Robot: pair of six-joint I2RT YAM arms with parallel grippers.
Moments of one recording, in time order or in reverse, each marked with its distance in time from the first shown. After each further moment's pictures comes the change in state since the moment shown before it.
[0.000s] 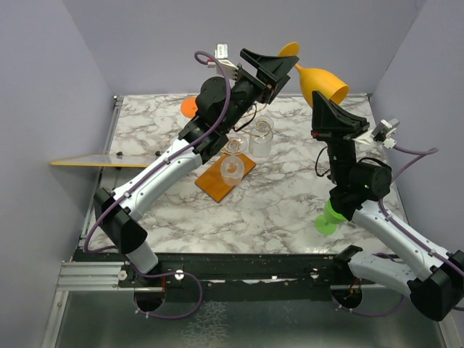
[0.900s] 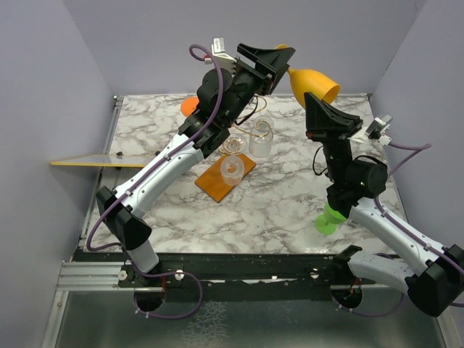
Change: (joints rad) left arm -0.002 0.051 0.129 -0.091 -0.076 -0.037; right arm -0.005 0.039 0.000 0.042 -0.092 0.067
